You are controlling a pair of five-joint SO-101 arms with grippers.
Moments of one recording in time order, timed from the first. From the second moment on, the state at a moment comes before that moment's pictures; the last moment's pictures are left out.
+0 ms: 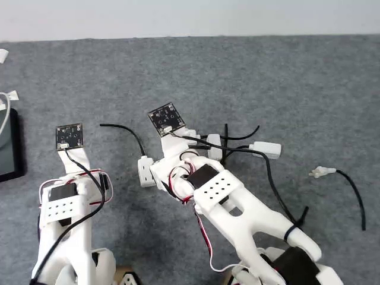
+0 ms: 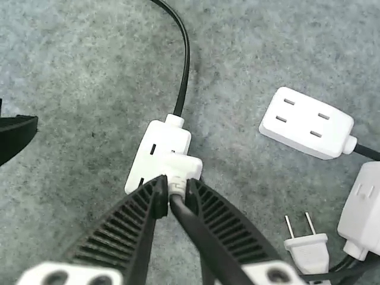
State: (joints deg) left arm -18.2 -36.7 69.0 46.6 1.6; right arm -41.1 -16.4 43.5 33.3 -9.5
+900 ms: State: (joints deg) left arm -18.2 -36.7 69.0 46.6 1.6; right arm -39.8 -16.8 41.1 35.3 -8.9
